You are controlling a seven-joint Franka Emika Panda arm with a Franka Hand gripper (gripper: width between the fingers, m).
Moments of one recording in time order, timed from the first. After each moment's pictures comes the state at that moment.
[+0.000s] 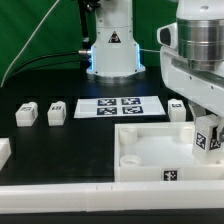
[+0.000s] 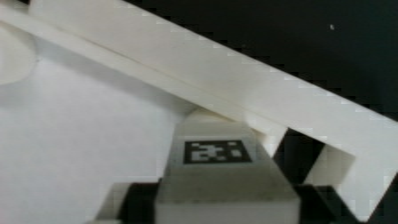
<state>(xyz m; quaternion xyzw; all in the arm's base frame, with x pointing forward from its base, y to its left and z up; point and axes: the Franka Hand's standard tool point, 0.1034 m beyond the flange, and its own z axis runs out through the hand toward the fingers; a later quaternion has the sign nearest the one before) 0.595 0.122 0.071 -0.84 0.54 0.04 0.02</state>
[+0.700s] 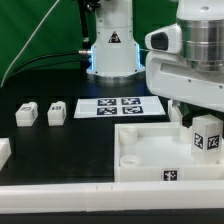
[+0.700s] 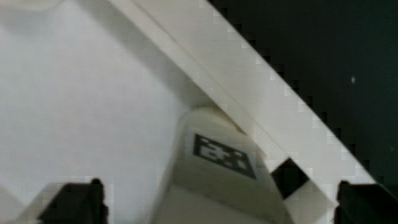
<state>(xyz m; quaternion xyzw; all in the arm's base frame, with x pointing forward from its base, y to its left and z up) 0.593 0.121 0.071 -0.95 0.31 0.04 0.02</state>
